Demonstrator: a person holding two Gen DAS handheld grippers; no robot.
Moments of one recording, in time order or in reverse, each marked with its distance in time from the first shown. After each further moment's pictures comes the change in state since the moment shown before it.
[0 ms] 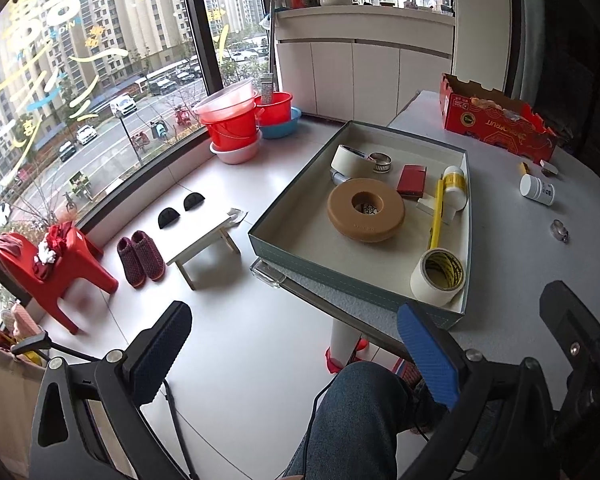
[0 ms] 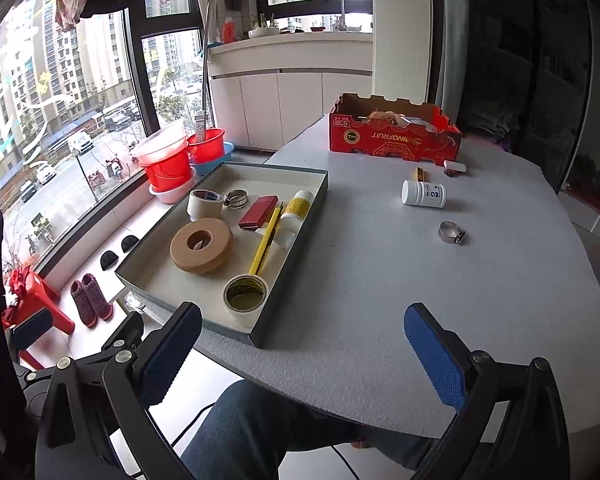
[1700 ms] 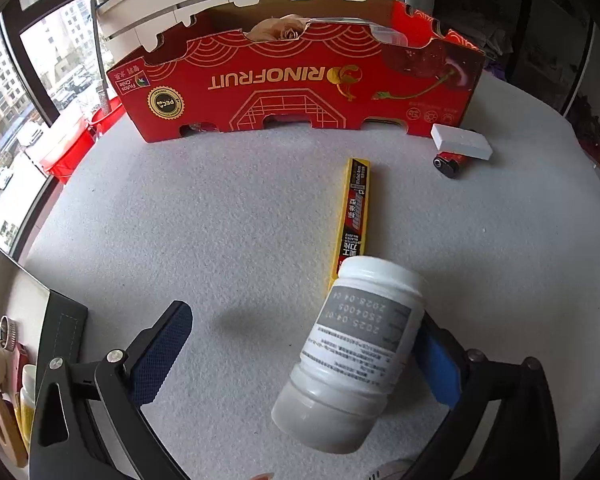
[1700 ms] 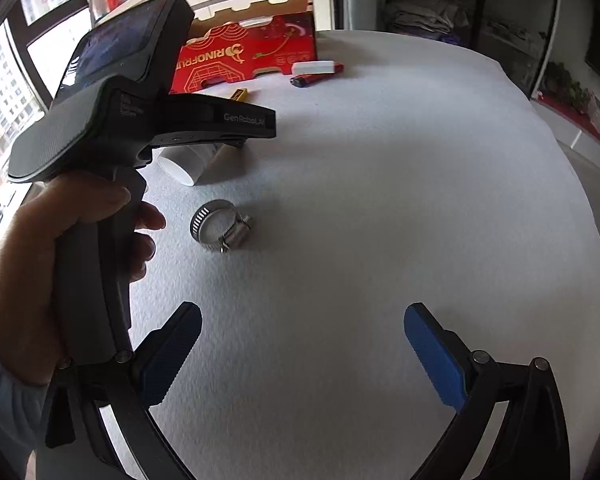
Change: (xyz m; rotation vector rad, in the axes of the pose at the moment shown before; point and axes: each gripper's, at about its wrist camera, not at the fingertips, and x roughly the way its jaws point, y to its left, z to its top) left arm 0.194 -0.393 0.140 0.279 0.175 -0.259; right arm 0.159 -0.256 0.035 0.170 0.291 -0.092
